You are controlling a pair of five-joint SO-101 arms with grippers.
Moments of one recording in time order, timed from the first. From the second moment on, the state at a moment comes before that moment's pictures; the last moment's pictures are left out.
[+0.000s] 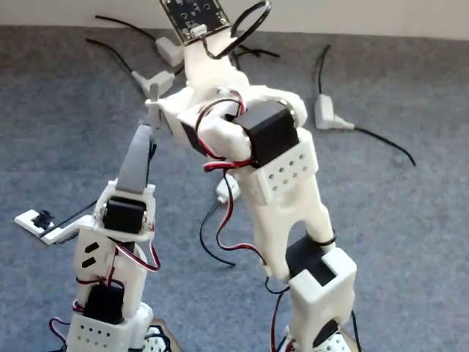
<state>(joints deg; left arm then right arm) 10.1 -103.6 93.4 -8.7 81.4 -42.3 15.9 -68.8 98.9 -2.1</state>
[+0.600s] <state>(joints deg) -12.2 -103.0 96.0 16.0 67.0 -25.9 15.1 -68.9 98.9 -2.1</state>
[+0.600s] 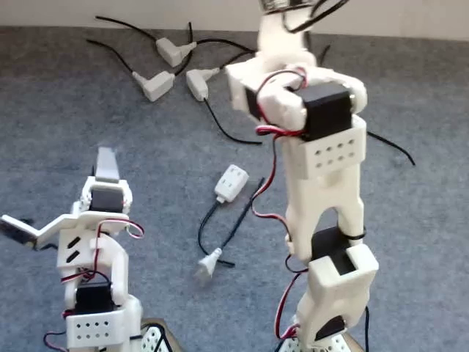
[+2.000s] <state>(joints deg) 10.9 -75.7 69.1 62.5 9.7 -10.1 -26.9 -13.3 98.9 12.5</state>
